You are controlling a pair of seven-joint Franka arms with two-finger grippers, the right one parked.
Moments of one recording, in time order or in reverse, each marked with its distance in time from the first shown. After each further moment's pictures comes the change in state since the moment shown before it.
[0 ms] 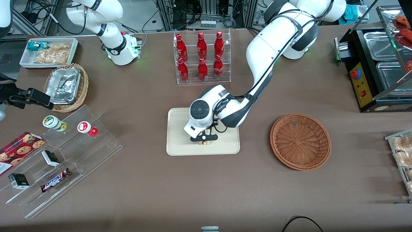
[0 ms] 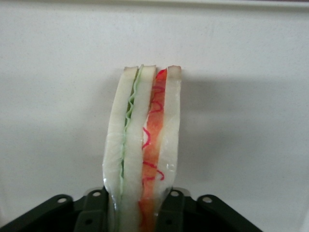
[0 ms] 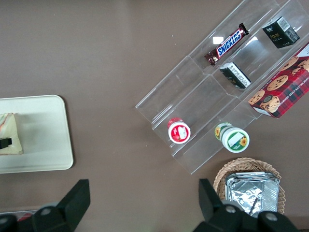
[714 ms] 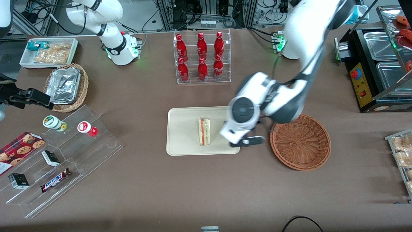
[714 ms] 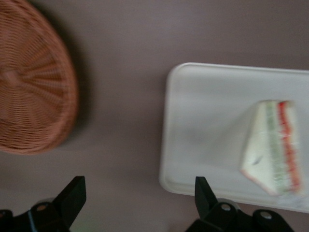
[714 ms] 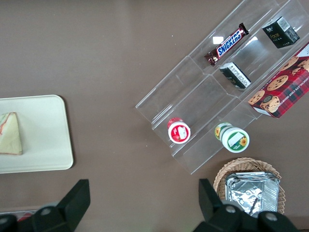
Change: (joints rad) arm 0.274 -0.391 0.021 -0.190 0.013 -0.356 0.234
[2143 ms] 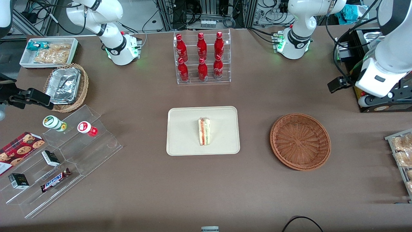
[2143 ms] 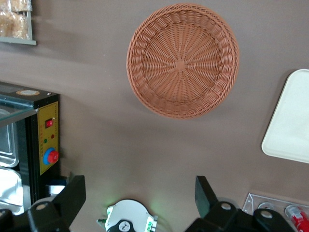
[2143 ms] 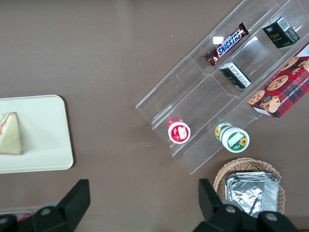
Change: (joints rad) arm 0.361 -0.561 0.084 -0.222 -0.064 -0.246 0.324
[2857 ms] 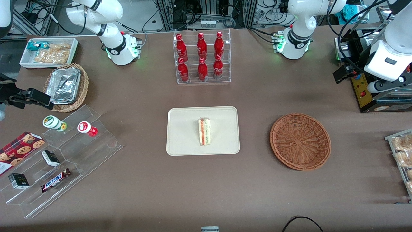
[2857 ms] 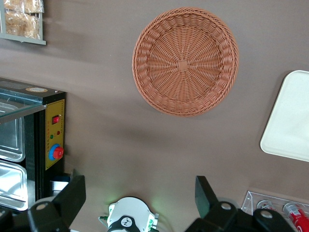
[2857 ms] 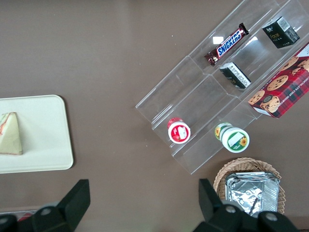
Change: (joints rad) arm 0.000 -0.051 0.007 0.000 0.000 -0.018 0.000
